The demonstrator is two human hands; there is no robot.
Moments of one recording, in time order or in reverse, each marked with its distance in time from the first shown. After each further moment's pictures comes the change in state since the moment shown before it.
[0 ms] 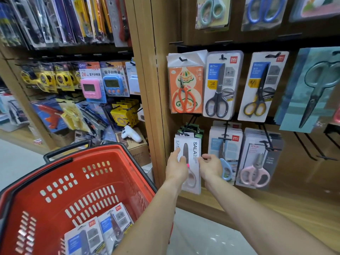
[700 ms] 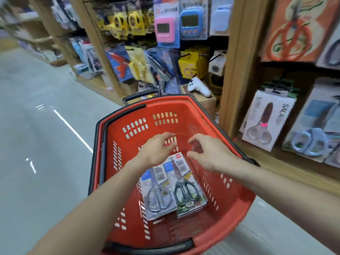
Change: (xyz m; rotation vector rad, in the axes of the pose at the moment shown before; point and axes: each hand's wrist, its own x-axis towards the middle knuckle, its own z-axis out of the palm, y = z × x) left_hand -0.046 -0.089 -0.272 0.887 -0.042 0.025; right_hand -0.171 -0.027 0.108 -0.739 -0.834 -0.620
